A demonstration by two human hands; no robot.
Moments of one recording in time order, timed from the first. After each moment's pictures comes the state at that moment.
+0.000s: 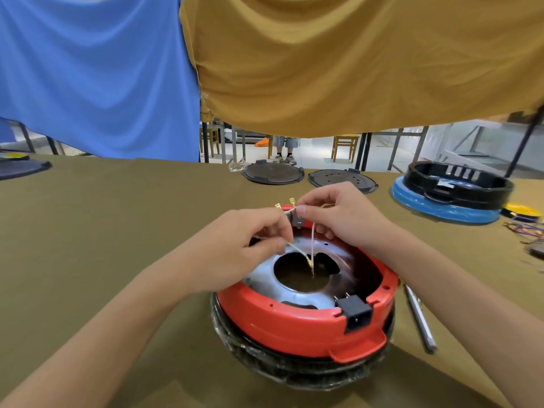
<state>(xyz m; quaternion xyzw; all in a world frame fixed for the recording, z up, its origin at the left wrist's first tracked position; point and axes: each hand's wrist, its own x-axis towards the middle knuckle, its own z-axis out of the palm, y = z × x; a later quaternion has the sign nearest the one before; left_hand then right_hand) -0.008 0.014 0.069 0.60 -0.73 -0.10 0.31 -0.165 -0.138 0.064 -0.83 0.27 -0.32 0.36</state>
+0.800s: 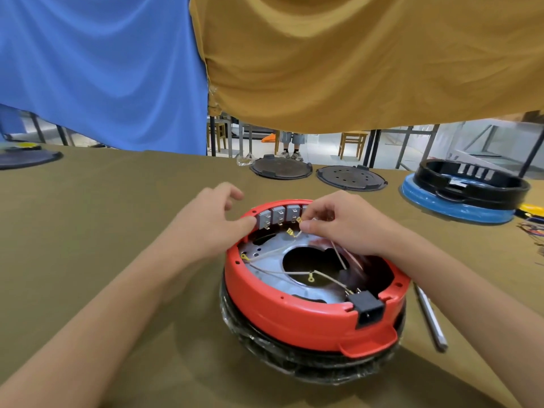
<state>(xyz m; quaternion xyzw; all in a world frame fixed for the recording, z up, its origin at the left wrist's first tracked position) 0.027 0.004 0.057 0.77 -0.53 -0.07 0.36 -0.162 -0.127 0.064 -0.92 0.28 -0.20 0.21</state>
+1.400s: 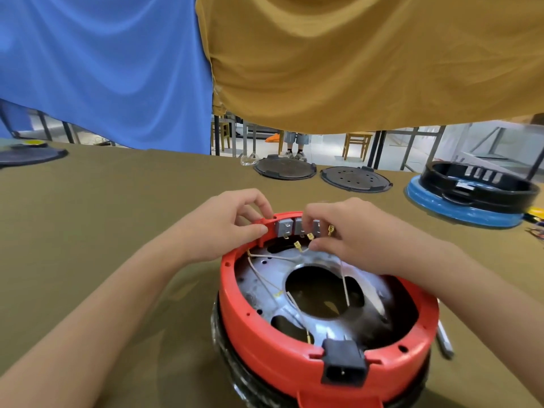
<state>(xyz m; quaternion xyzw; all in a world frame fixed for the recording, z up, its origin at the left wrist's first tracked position) 0.028 0.004 0.063 0.67 -0.63 -0.17 0.35 -0.173 -0.107 0.077 -0.97 0.24 -0.10 0.03</state>
